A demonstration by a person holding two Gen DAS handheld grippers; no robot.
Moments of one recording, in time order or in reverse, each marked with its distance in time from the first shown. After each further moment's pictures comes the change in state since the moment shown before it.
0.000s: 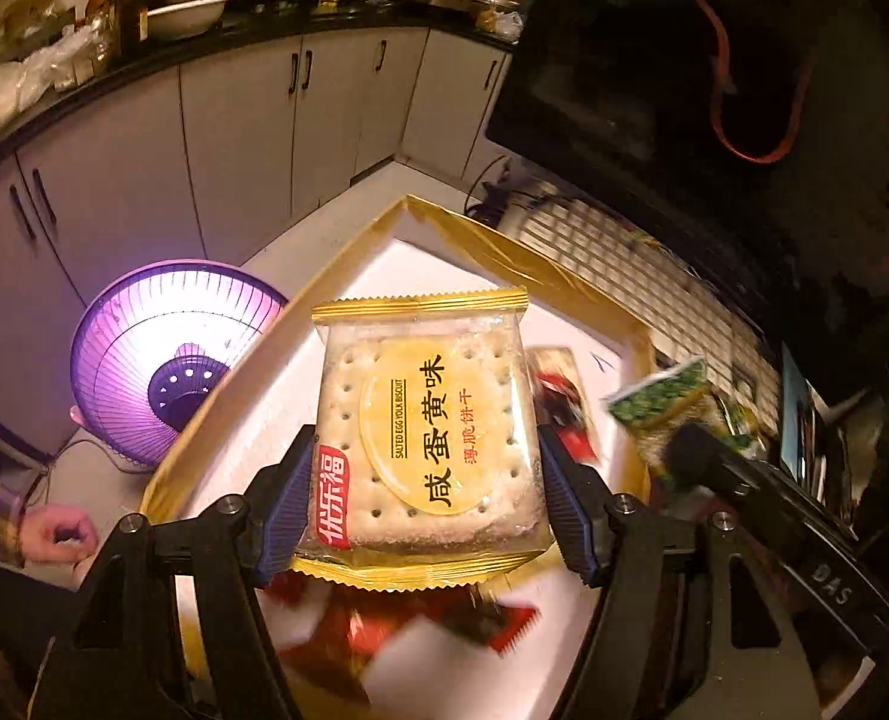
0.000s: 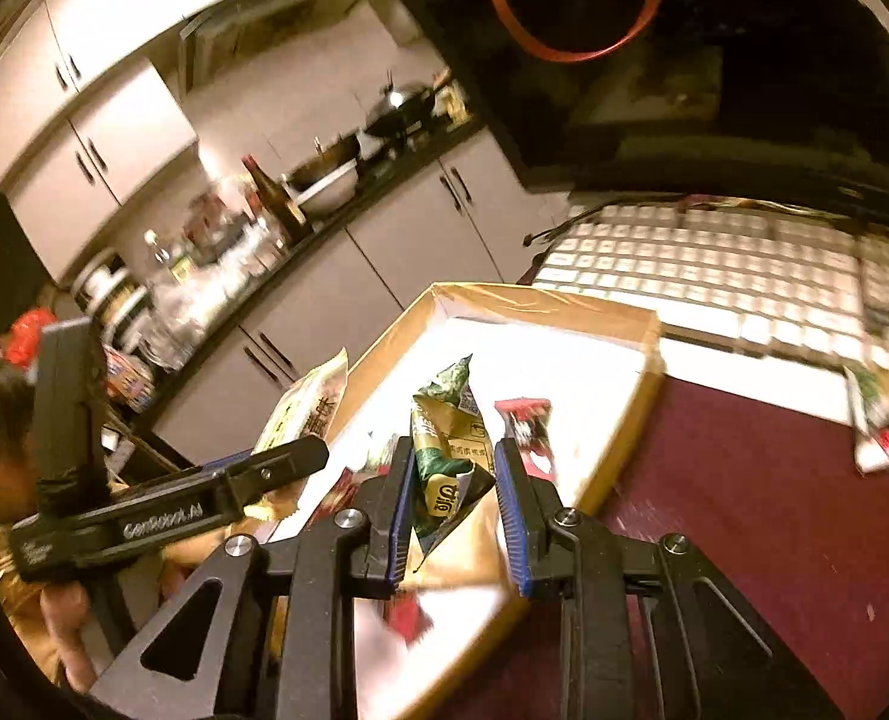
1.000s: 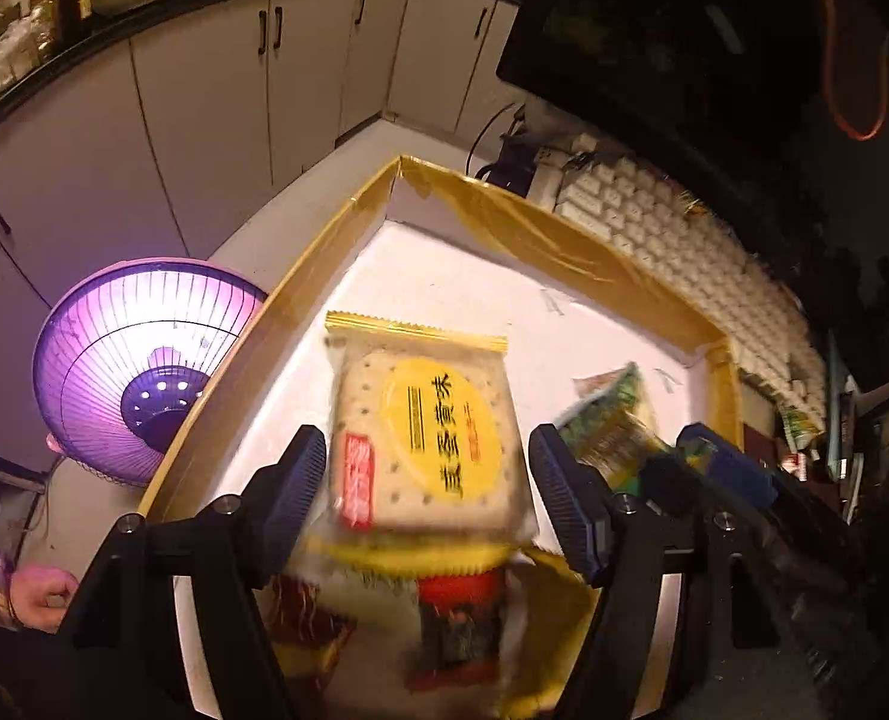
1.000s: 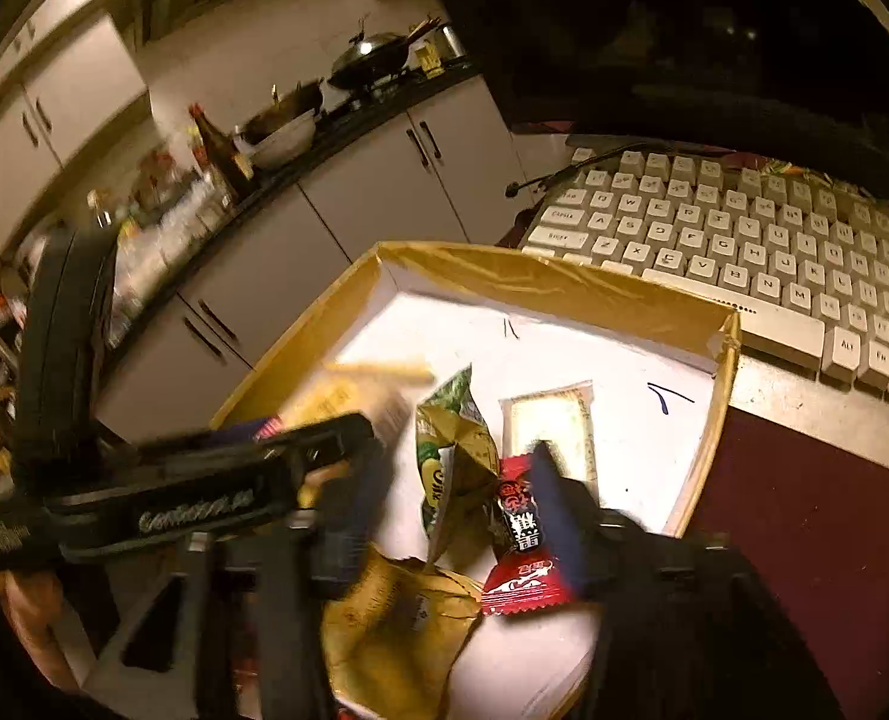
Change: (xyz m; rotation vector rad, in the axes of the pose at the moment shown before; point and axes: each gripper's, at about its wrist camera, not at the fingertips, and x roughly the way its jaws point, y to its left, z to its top) left arm 0.068 0.006 0.031 0.052 0.098 -0.005; right arm 0.092 -0.017 0.017 0.006 0.068 -0.080
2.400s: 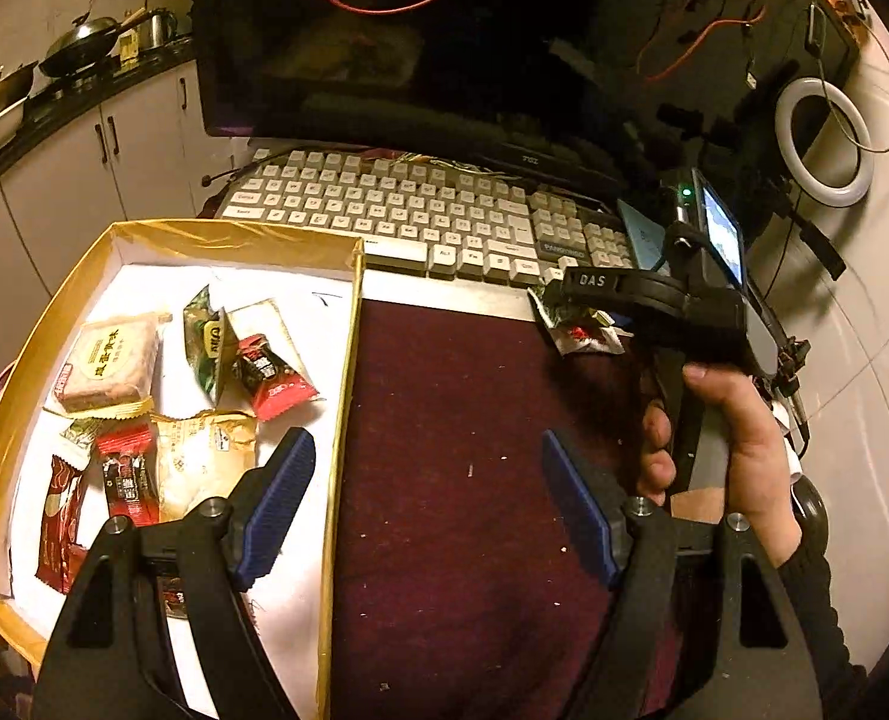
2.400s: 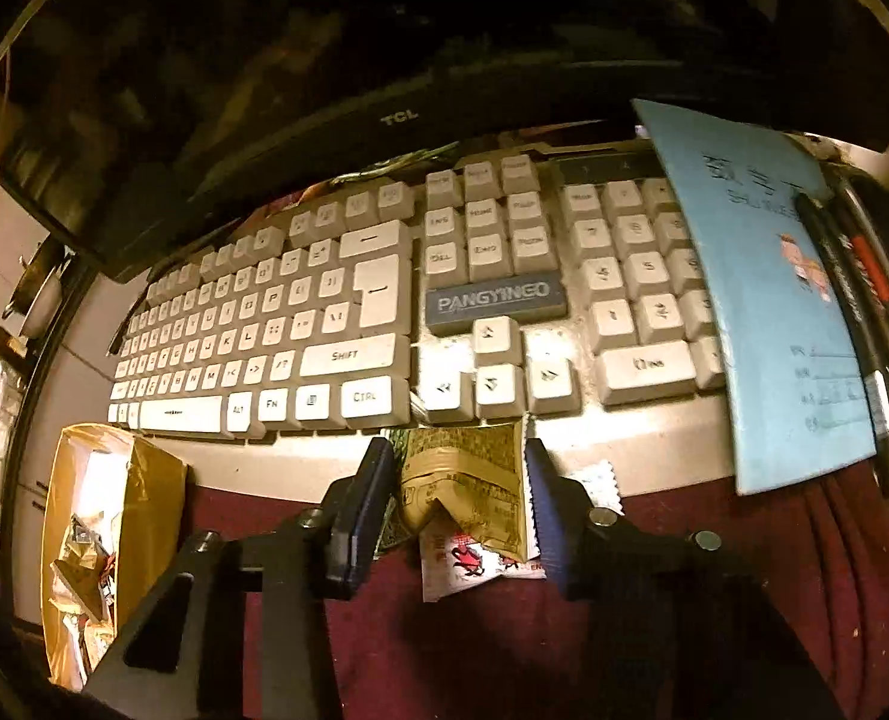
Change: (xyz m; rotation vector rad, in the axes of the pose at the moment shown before) left arm -0.063 -0.161 -0.093 0.326 -0.084 -0.182; right arm -0.093 -0.206 -0.006 0.426 -0.051 -0.447
